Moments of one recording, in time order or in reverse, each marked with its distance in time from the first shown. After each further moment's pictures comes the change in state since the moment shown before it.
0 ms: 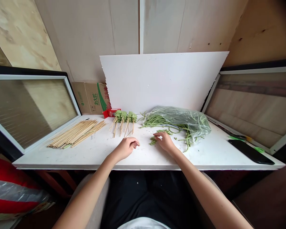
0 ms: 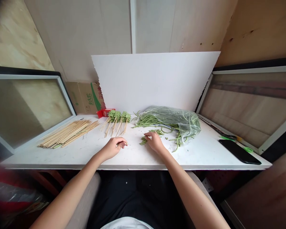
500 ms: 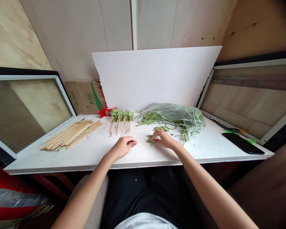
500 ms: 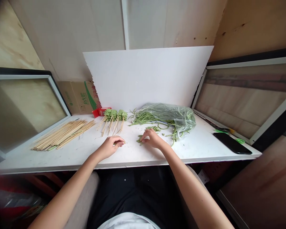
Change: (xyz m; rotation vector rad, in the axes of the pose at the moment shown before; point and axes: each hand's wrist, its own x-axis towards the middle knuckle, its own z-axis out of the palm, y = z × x) left_hand 0.000 -0.003 0.003 0.026 -0.007 0.049; right_hand -0.005 -0.001 -0.024 -0.052 -0.225 -0.234
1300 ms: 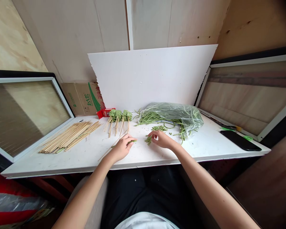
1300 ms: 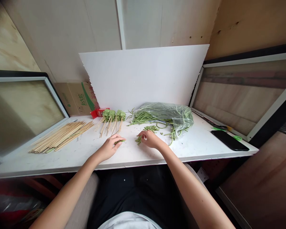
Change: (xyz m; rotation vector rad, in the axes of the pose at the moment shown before) left_hand 0.000 0.002 0.005 0.082 -0.002 0.037; right_hand -0.003 -0.024 -0.007 0.057 -0.022 0.127
